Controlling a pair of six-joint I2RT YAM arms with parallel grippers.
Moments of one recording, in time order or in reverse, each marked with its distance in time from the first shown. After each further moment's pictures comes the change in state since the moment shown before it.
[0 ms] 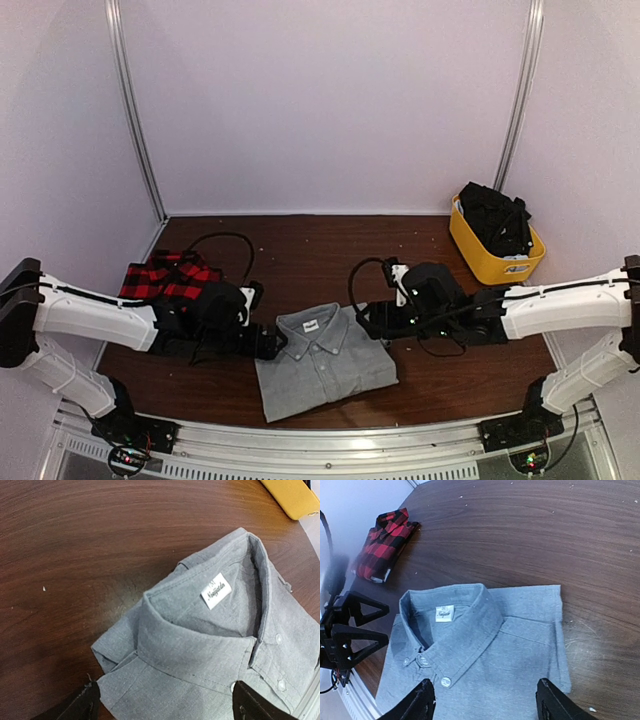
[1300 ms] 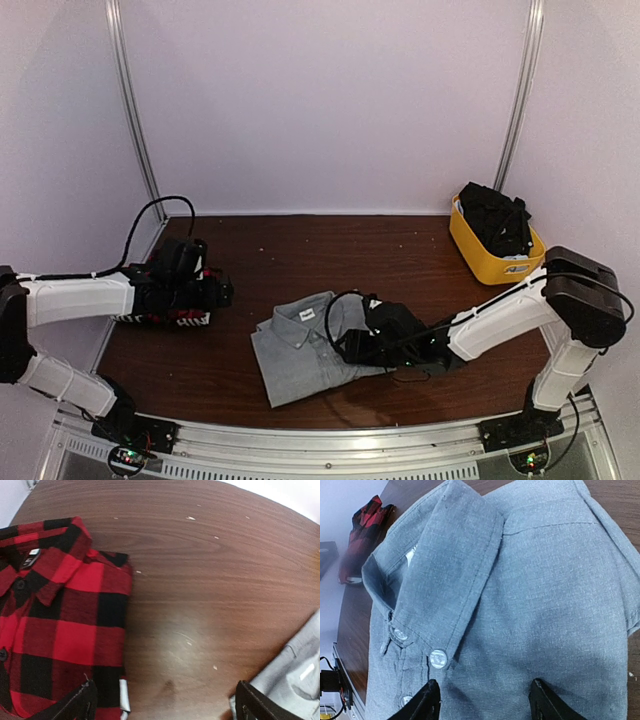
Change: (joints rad) left arm 0.386 -0.077 0.088 -0.179 -0.116 0.163; right arm 0.071 0.380 -0.011 0.311 -0.006 0.269
